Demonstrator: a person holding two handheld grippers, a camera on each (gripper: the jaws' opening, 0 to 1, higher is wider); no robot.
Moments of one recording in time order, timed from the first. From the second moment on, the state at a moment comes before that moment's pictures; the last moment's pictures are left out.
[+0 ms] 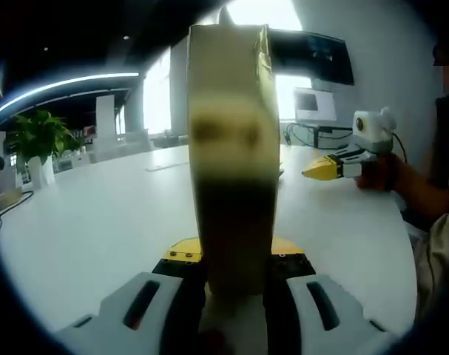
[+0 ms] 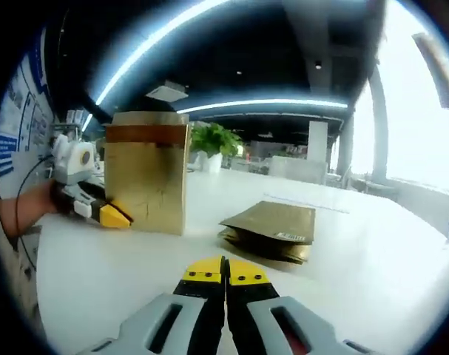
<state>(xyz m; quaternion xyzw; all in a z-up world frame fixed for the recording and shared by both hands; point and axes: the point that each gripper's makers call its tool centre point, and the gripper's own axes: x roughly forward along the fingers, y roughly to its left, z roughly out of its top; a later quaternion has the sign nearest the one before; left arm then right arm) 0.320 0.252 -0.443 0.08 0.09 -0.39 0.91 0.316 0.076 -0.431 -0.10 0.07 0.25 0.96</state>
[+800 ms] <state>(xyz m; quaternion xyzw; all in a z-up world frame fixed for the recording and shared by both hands) 0.322 0.253 -0.443 0.08 0.09 -0.39 0.91 0.316 0.076 -0.431 -0.11 0.05 0.26 0.96</state>
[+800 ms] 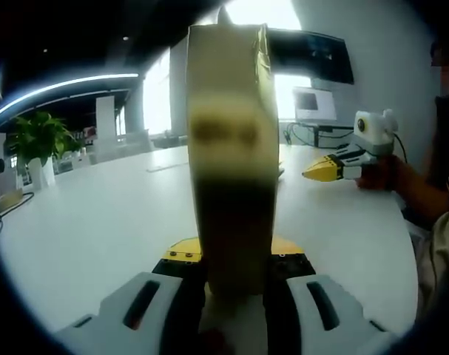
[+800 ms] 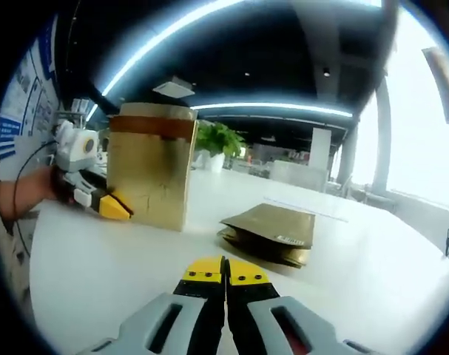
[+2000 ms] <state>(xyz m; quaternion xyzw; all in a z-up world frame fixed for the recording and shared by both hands) 0.320 0.251 -0.443 0.09 0.08 -0.40 0.91 0.311 0.079 -0.426 -0.08 0.04 0.27 0.96</state>
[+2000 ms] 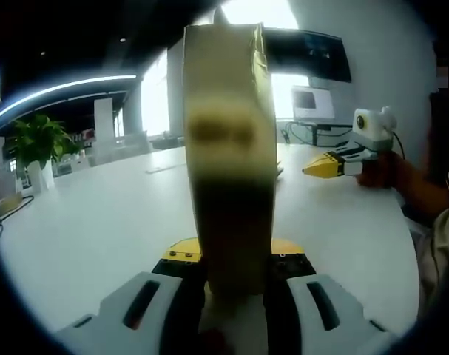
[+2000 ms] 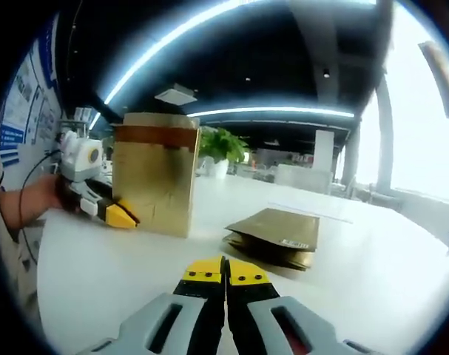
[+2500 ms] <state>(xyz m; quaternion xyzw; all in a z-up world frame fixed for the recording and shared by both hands) 0.320 0.251 -0.443 0.09 0.08 -0.40 0.91 0.312 0.080 -0.428 -0.10 0.04 0.27 0.96</state>
